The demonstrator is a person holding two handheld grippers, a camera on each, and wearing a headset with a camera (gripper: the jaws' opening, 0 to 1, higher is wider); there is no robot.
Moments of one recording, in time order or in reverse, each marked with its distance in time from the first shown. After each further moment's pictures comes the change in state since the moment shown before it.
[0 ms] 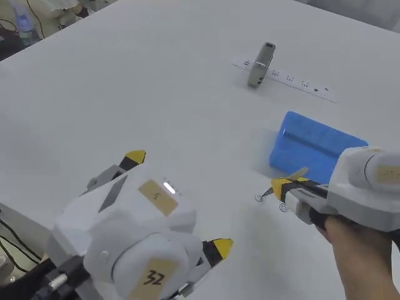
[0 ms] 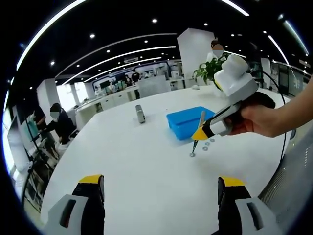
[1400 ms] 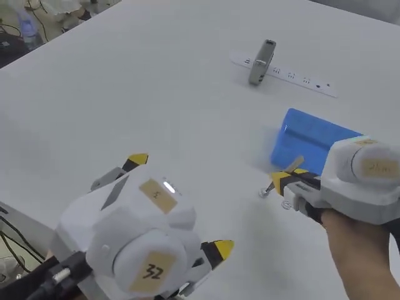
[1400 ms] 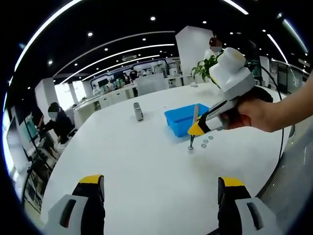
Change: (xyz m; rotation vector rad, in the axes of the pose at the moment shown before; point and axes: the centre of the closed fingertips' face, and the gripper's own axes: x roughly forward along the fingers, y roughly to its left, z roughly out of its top) left arm 0.001 -0.003 -0.004 0.008 0.023 -0.014; right arm -0.001 -0.001 0.013 -0.074 -0.008 -0.019
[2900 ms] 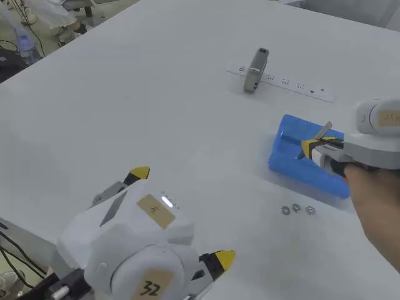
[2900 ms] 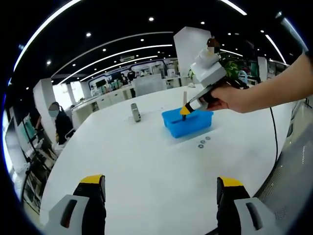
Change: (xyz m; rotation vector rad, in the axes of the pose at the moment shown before) left arm -0.001 -0.006 0.001 0.007 -0.009 -0.021; right arm 0.029 -0.087 0.031 -0.020 -0.011 -0.146
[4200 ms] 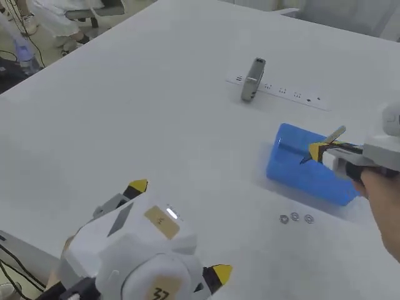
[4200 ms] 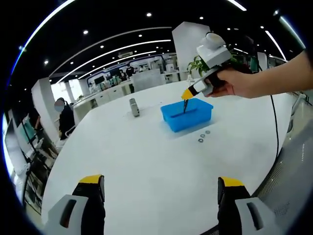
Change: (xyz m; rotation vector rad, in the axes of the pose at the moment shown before) left arm 0.003 -0.002 -0.007 0.015 0.043 -0.008; right arm -0.044 -0.001 0.021 0.068 -0.072 0.041
